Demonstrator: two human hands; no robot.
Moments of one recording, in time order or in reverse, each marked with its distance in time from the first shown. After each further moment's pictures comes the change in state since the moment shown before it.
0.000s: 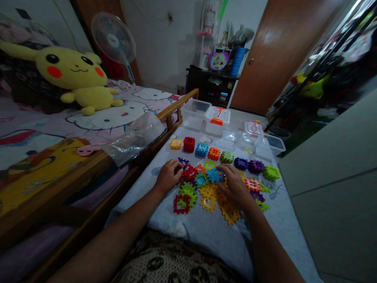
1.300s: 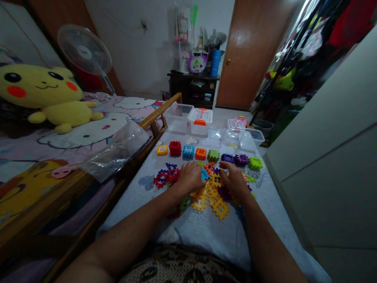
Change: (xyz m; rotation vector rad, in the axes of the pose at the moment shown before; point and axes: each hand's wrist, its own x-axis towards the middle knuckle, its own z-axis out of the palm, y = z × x) left_hand 0.040 0.108 0.057 0.535 -0.412 0.170; right_hand -0.015 0.041 -0.007 0.003 0.234 0.270
